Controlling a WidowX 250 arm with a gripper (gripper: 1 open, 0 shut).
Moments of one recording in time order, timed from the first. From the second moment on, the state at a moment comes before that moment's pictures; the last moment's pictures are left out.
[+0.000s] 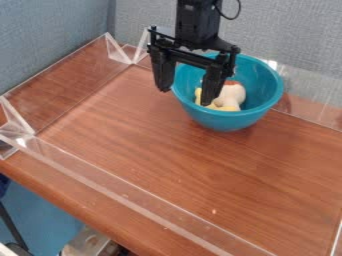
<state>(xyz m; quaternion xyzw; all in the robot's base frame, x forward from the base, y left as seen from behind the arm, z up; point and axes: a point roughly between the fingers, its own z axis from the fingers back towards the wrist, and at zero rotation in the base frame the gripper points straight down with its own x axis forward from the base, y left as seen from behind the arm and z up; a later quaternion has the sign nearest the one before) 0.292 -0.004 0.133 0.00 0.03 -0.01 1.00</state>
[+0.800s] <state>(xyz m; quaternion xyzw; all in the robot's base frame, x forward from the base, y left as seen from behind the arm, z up) 0.331 -0.024 0.113 0.00 0.07 -0.02 1.00</state>
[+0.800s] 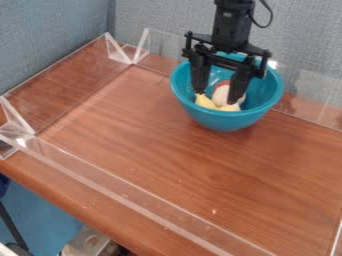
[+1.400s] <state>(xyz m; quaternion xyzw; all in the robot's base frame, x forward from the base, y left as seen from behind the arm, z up) 0.307 -0.020 0.172 -0.02 0.01 -0.07 1.00</state>
